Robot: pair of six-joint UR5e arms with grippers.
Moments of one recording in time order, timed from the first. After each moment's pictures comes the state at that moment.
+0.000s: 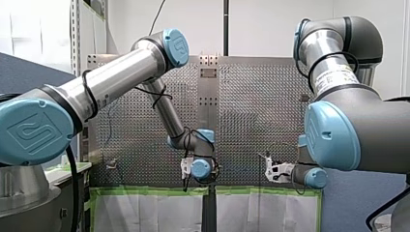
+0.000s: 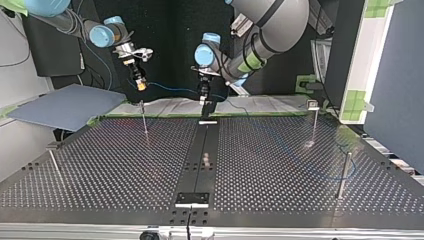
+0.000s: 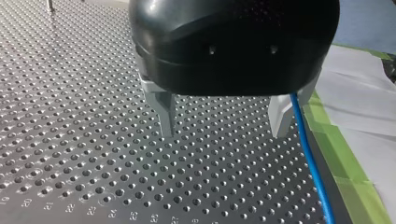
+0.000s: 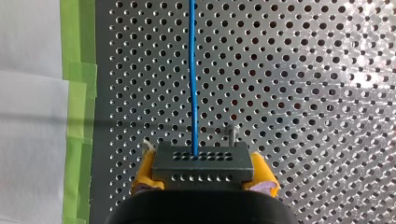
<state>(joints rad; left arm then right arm) -0.65 -2.54 -1.56 -2.32 -2.01 -1.69 1.69 -0.69 1.94 -1.12 1.00 1.49</state>
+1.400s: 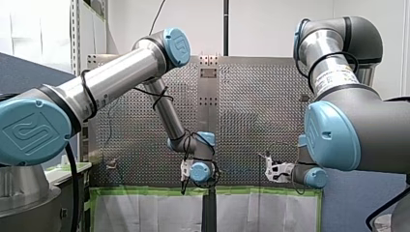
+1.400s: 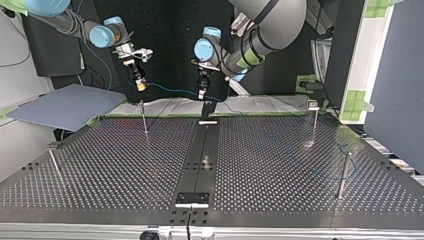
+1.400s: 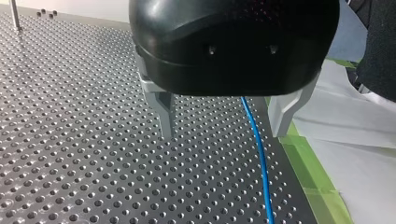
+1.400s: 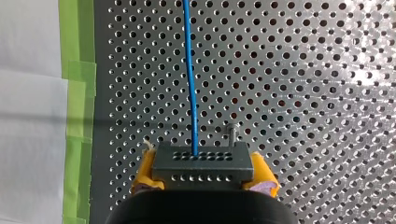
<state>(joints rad) -0.67 -2.55 -1.60 -2.31 -2.01 -1.63 1.69 -0.69 1.94 -1.11 1.00 1.49</state>
